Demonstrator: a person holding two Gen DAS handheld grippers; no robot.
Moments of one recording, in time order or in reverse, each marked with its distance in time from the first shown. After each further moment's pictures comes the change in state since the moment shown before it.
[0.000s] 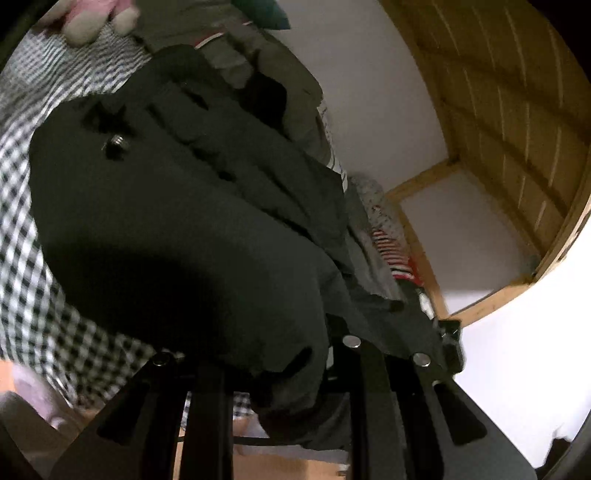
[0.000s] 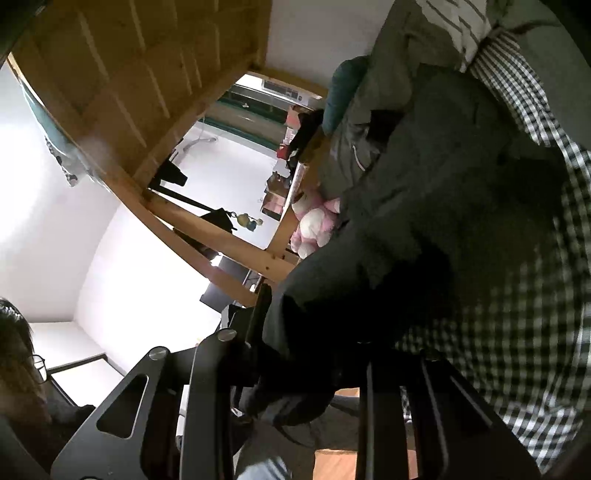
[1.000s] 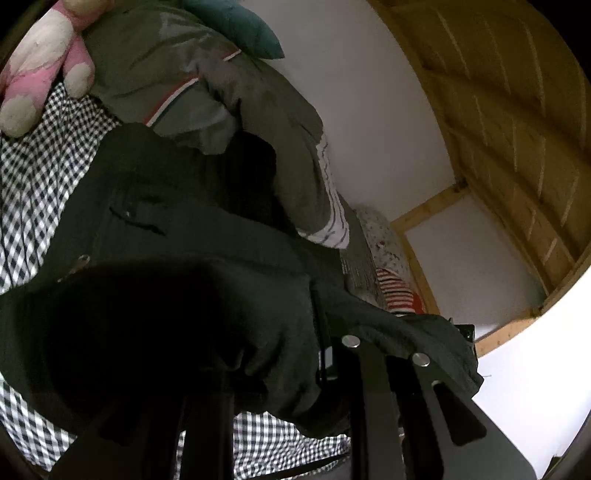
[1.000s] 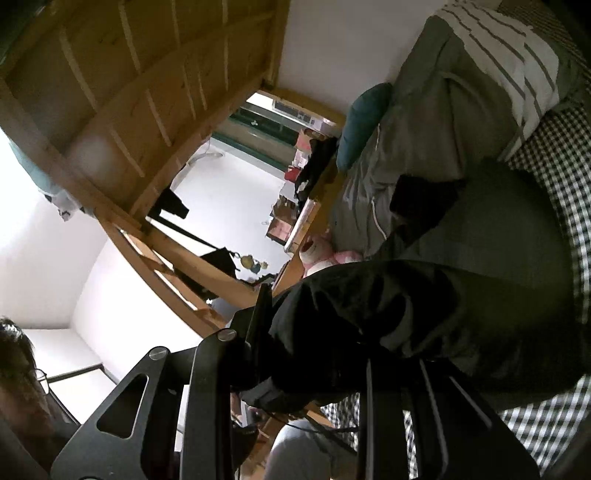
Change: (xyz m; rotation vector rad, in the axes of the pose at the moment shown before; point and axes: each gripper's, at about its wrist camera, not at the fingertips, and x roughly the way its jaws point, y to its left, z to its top) left arm 0.037 -0.031 0.145 -0.017 -0.076 0.019; right arm 0.050 0.024 0.163 -0.052 -0.050 0.019
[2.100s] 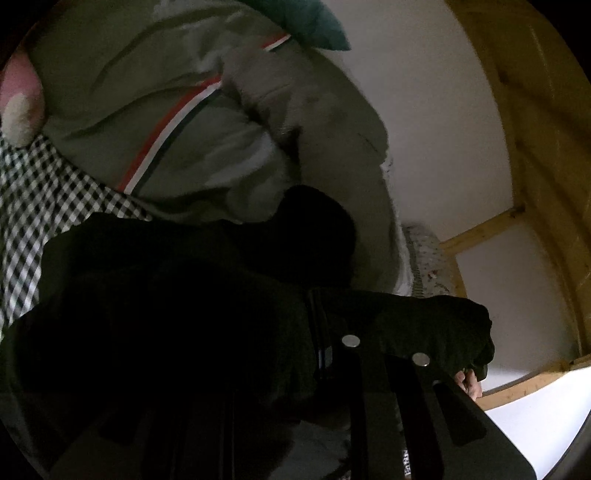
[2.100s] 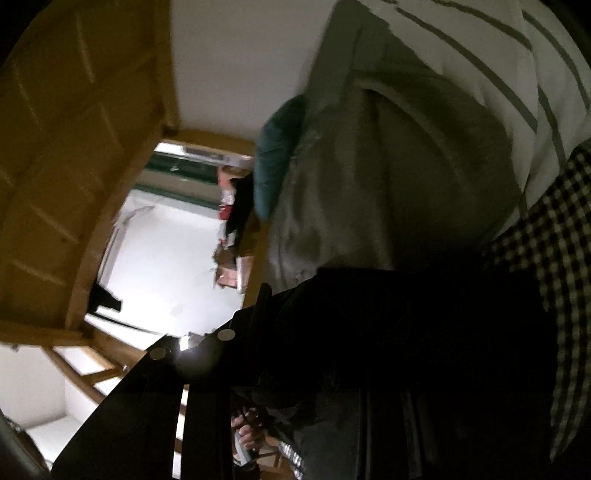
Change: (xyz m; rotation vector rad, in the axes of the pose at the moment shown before) left arm 0.146 0.061 0.173 -0.094 0.079 0.163; right arm 0.121 -0.151 0.185 0.272 -0.040 -0.197
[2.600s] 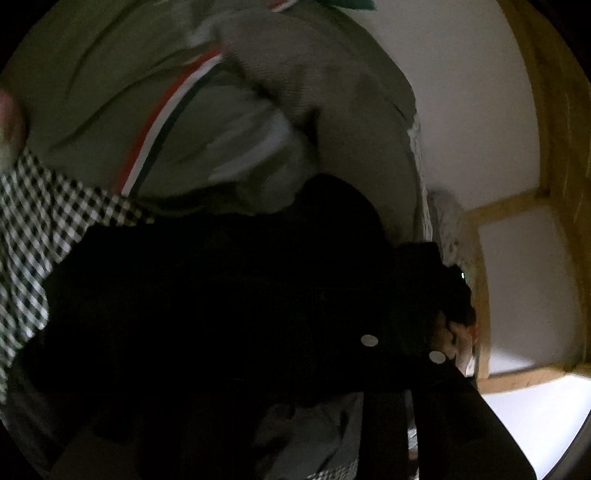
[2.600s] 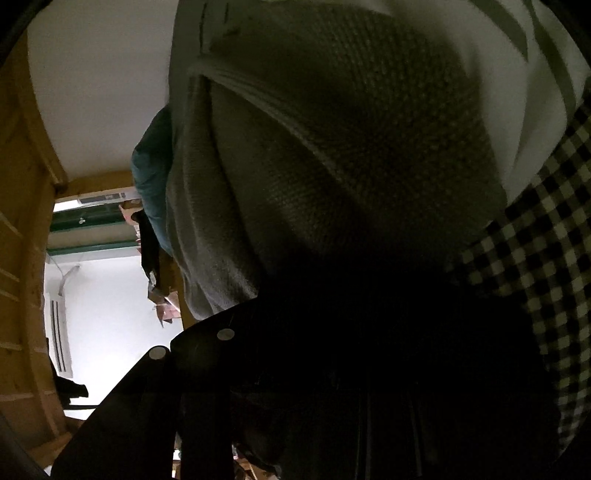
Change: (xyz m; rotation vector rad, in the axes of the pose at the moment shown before) left arm 0.010 -0.022 0.041 0.039 0.219 0.111; right arm 0.078 -0.073 0.047 0.336 0.064 -0.274
